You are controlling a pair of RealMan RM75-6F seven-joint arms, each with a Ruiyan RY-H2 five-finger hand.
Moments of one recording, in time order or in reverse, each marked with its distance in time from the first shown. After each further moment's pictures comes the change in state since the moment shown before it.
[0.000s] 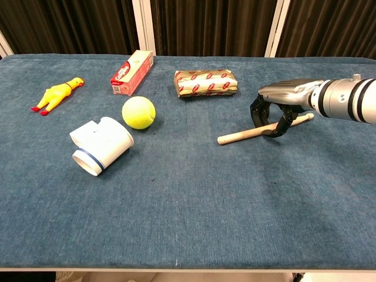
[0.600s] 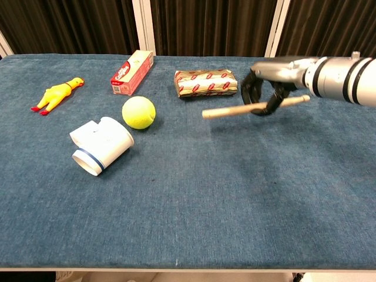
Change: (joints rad) left arm -0.001 0.002 -0.003 -0.003 -0.012 -0.005 -0.008; right arm 0.004 0.010 0.067 -0.036 -0.059 0.099 0.042
